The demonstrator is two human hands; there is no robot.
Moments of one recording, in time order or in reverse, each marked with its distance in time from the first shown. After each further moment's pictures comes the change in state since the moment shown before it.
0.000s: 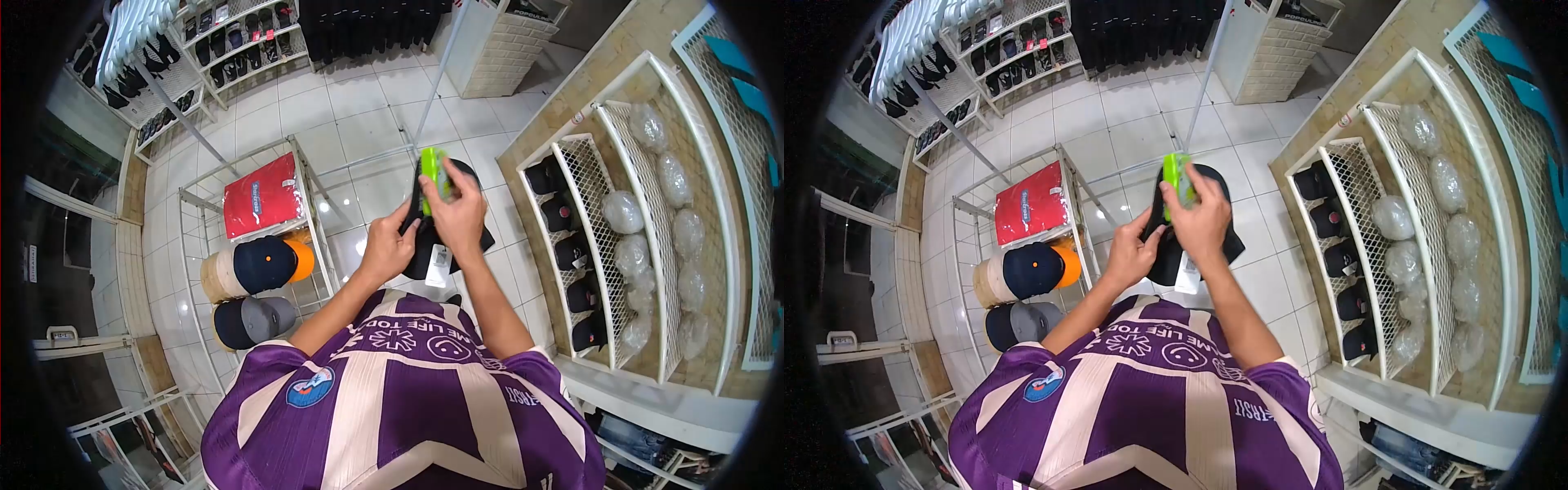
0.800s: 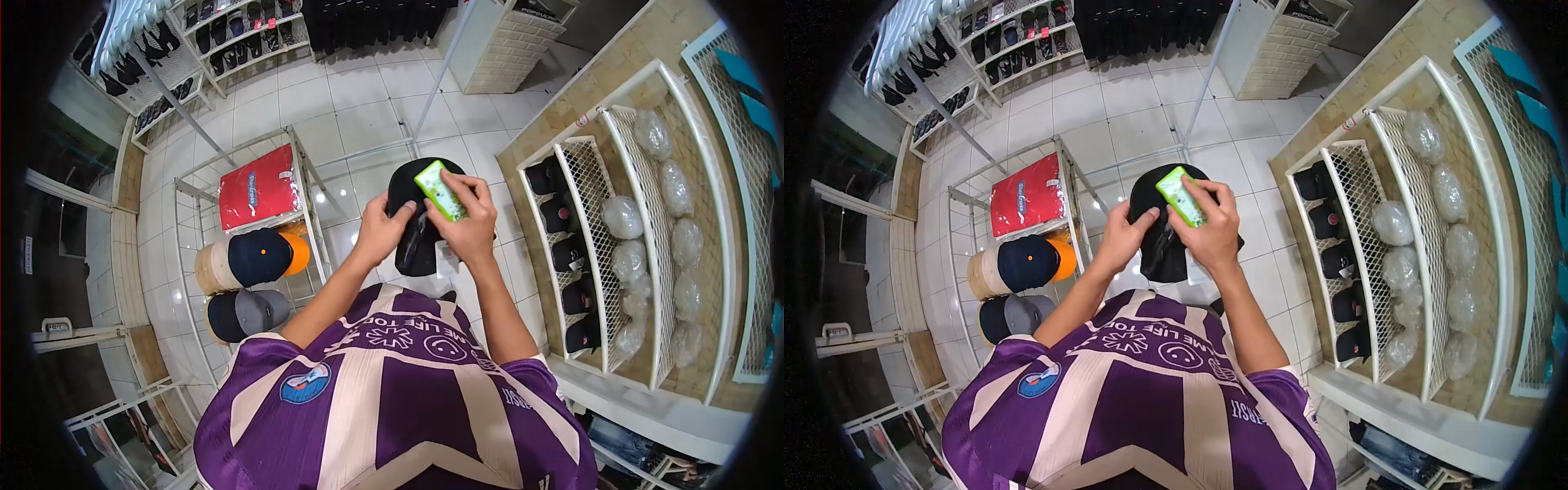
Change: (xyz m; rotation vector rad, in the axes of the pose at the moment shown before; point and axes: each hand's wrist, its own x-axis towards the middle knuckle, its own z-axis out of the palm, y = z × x) left_hand 0.024 -0.016 -0.003 -0.345 0.025 -0.302; right_hand -0.004 0.011 -0.020 0.029 -0.065 -0.261
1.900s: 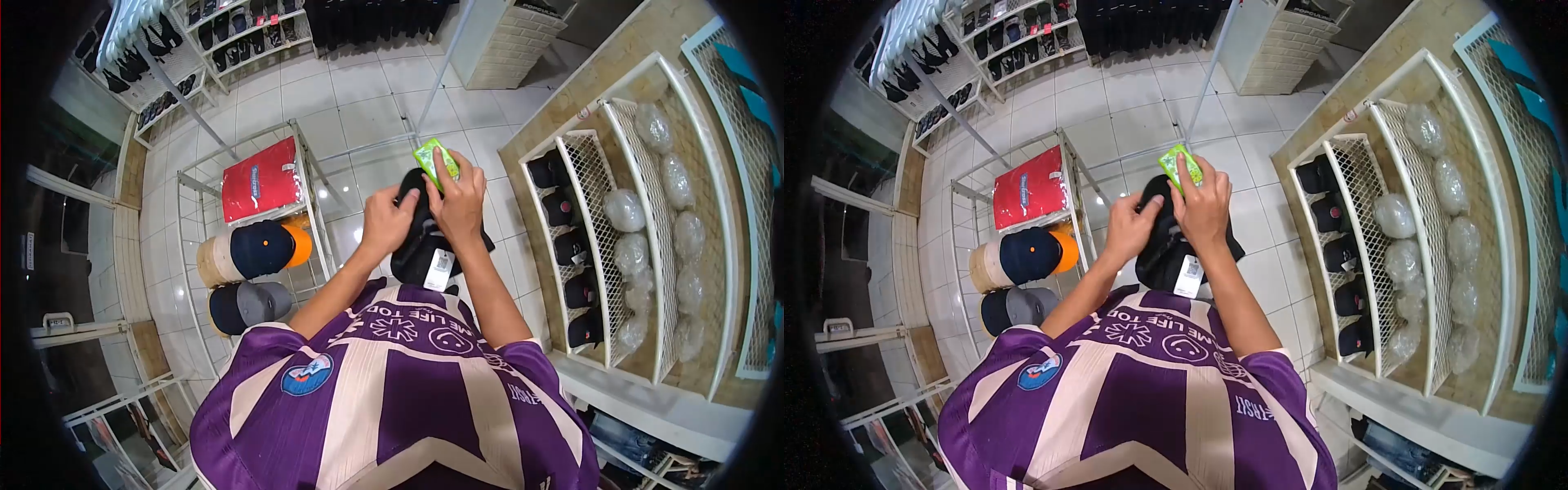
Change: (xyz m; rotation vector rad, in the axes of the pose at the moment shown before) left_hand -0.010 0.009 0.004 0.524 0.058 0.046; right_hand -0.009 0.010 0.022 -0.410 -0.029 -0.132
